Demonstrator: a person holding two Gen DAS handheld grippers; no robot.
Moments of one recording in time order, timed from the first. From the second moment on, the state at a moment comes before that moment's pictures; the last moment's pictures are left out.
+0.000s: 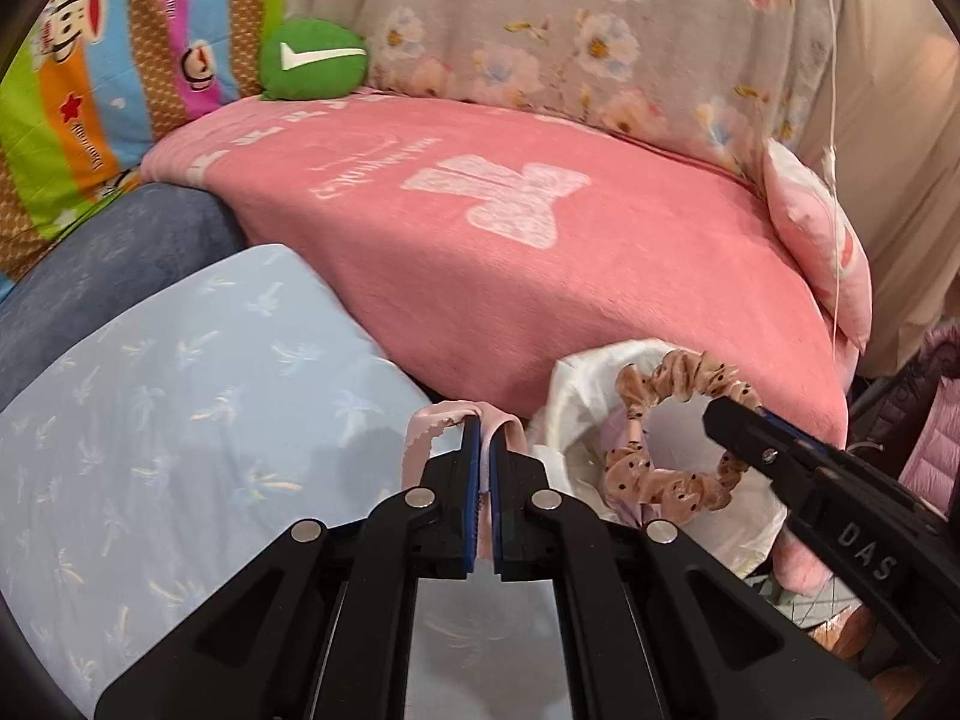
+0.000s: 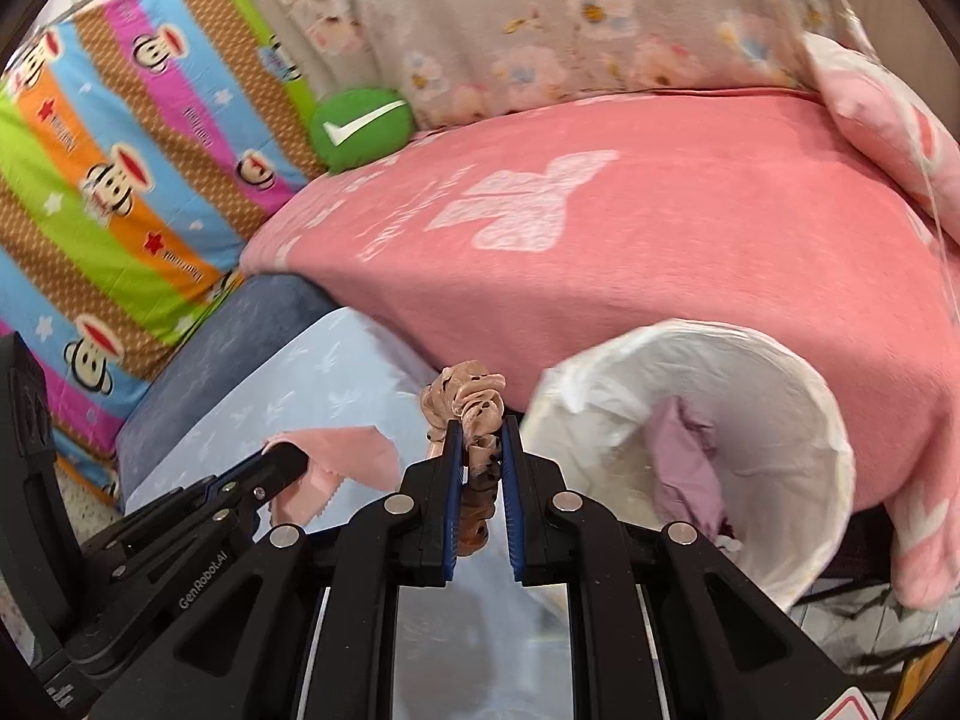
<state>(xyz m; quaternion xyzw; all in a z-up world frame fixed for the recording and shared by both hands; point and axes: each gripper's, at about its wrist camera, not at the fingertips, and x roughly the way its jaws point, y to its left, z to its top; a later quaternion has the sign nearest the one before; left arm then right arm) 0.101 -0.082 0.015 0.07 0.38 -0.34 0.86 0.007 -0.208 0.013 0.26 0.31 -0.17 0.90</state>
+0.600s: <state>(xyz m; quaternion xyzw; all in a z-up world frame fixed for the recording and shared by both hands) 0.069 -0.166 0.010 0.11 0.38 -0.38 0.84 -0.046 -0.286 0.009 0.31 0.26 -0.22 0.89</state>
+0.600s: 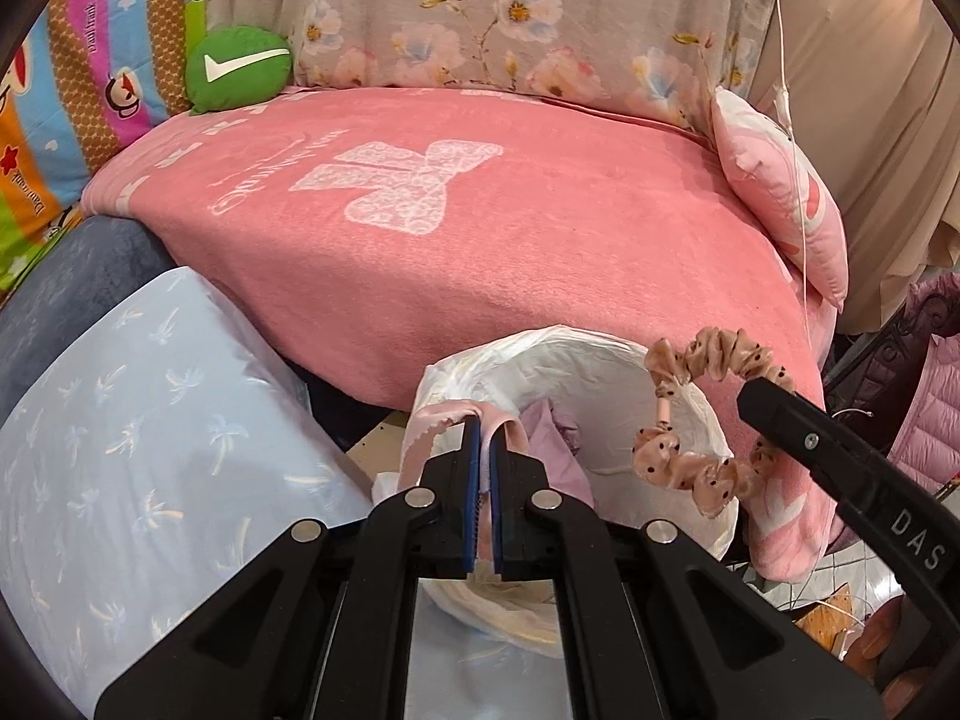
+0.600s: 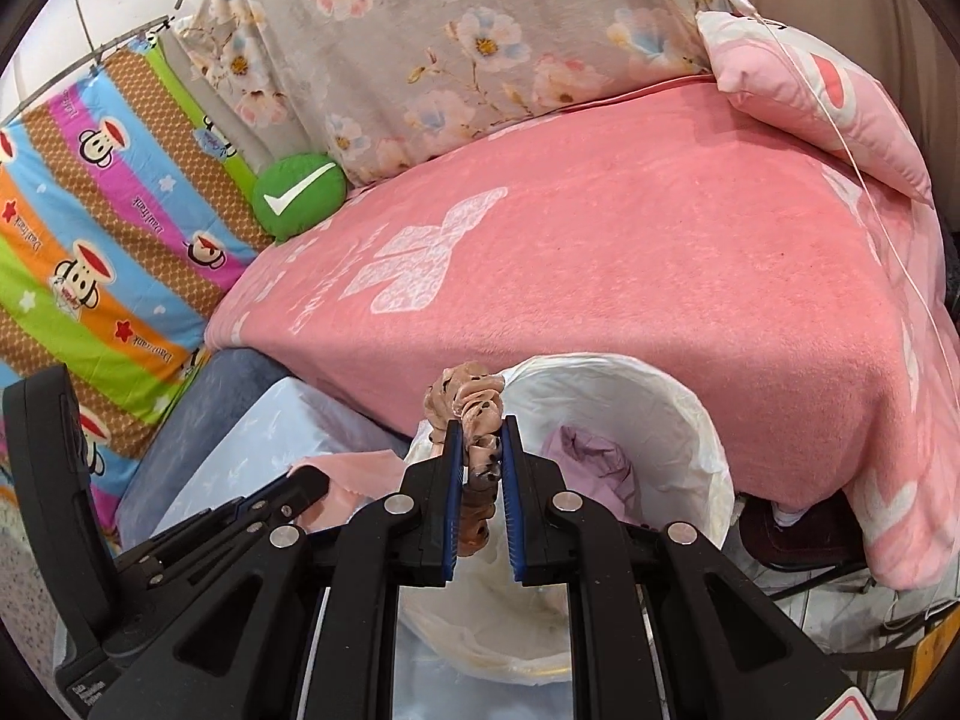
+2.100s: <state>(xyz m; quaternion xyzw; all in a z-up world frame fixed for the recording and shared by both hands) 0.091 -0.139 -0.005 0.09 0.40 -0.35 0.84 -0.002 -0.279 -0.020 0.29 0.32 -0.21 0.88</state>
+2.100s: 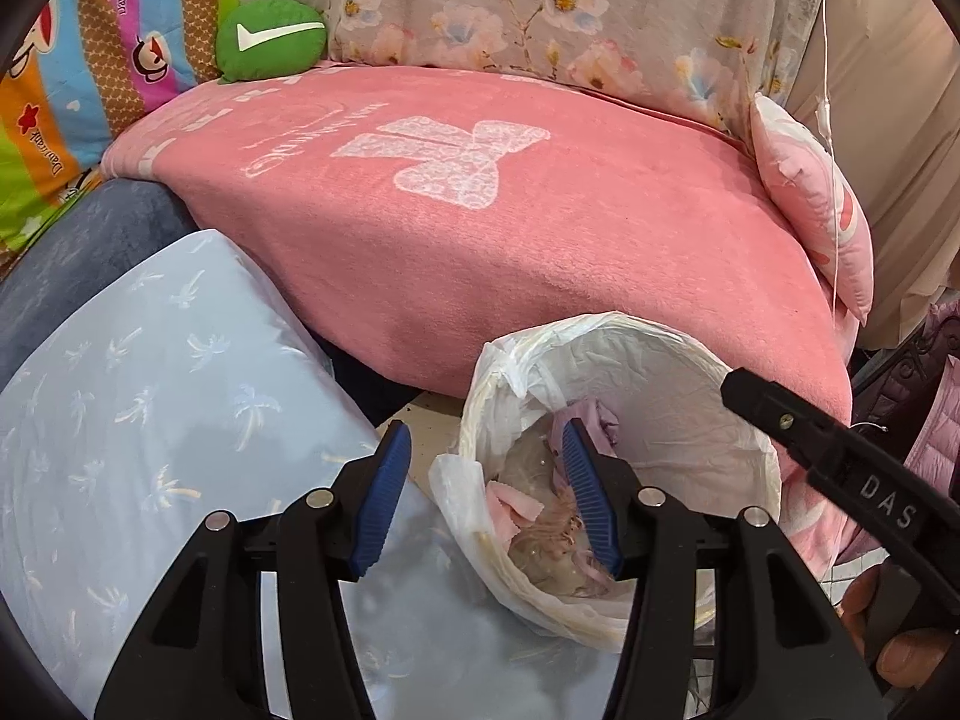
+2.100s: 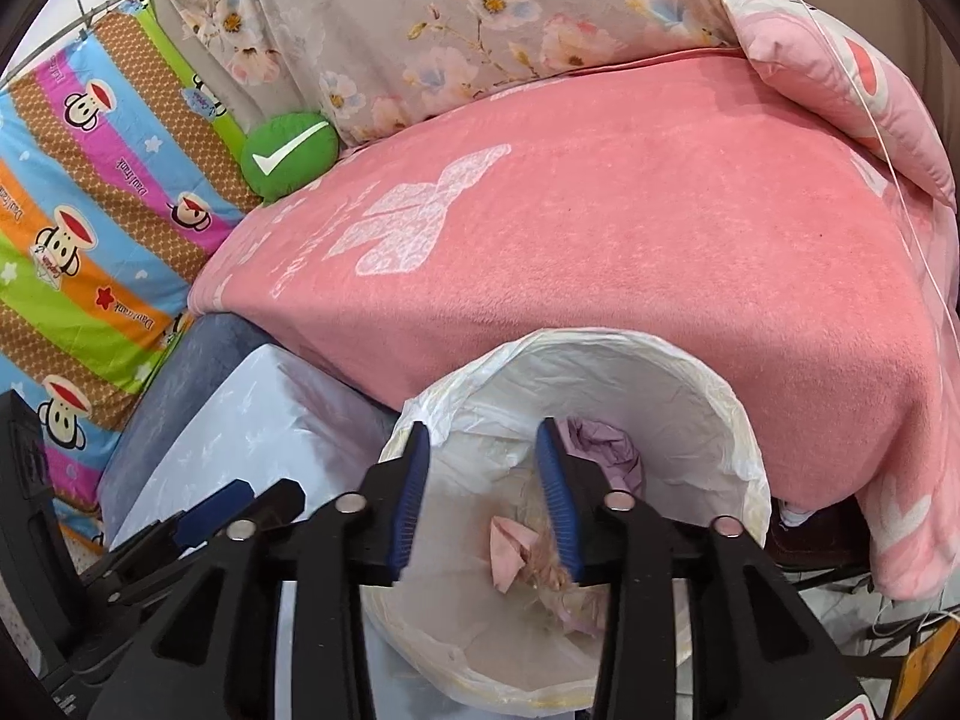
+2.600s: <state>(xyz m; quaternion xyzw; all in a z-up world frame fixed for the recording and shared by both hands) 0.069 -0.118 0.001 0.09 0.38 -0.33 0.86 -0.018 -0.251 -0.010 0.24 0.35 -0.19 0.89</state>
